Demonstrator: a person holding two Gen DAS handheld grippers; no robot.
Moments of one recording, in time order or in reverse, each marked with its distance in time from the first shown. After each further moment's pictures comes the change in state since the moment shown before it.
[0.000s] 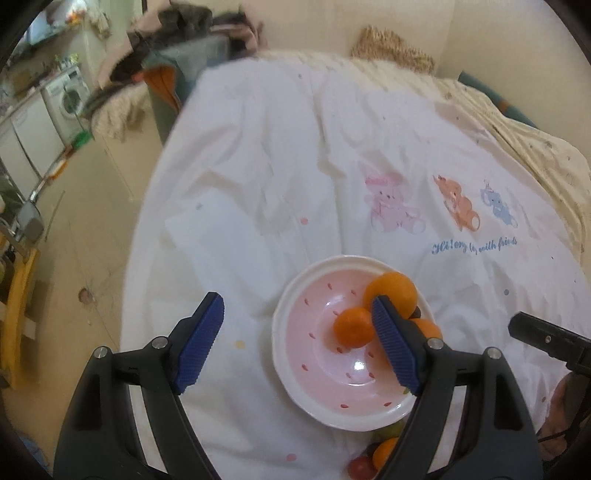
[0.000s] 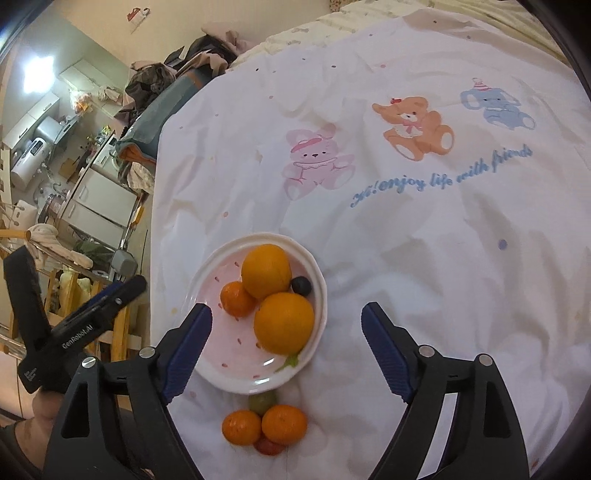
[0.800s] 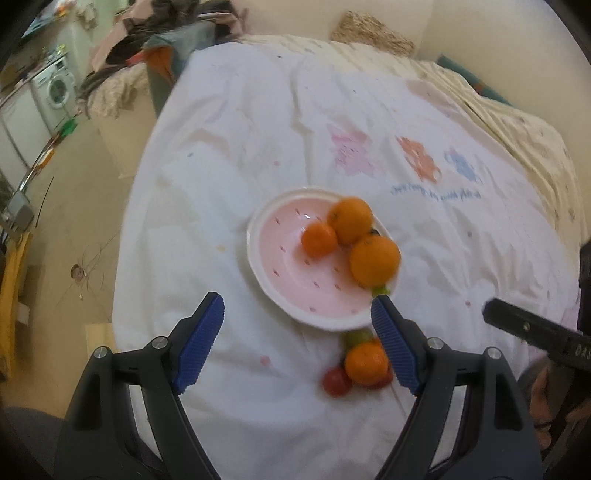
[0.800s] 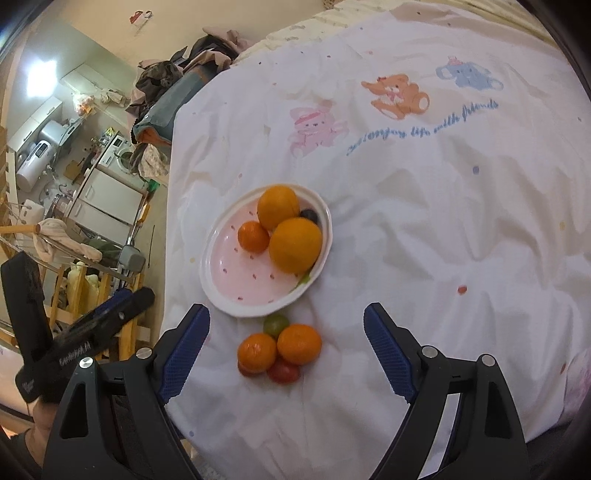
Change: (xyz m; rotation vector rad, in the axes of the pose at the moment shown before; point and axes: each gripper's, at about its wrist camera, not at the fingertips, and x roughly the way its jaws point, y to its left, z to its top) left arm -0.053 -0.018 -0.070 0.032 0.085 -0.074; right arm -0.036 0.008 -0.074 0.031 0.011 0.021
